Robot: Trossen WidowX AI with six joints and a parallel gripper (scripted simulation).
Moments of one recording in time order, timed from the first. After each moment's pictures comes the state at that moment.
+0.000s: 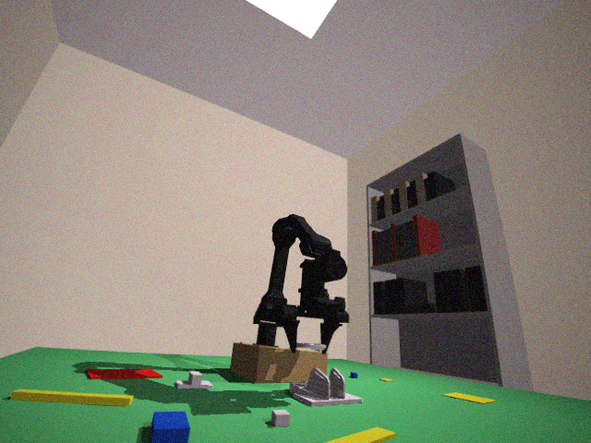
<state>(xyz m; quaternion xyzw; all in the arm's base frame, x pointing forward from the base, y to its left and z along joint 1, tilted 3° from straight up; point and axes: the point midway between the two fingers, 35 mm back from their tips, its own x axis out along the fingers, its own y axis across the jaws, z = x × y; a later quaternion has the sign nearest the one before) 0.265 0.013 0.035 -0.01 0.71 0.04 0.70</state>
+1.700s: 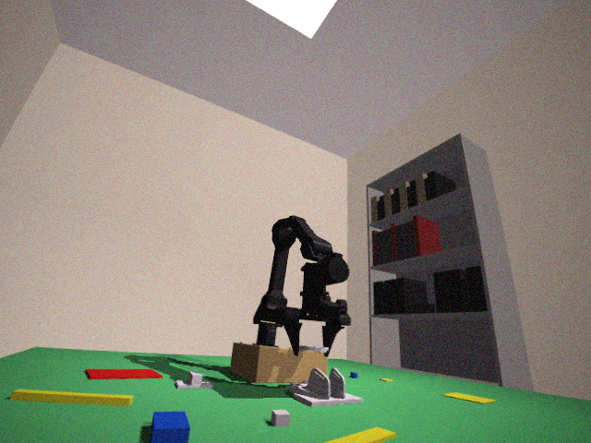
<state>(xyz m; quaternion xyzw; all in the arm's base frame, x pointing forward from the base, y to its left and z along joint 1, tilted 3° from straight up) 0.262 0.021 0.029 -0.01 0.71 0.04 0.71</state>
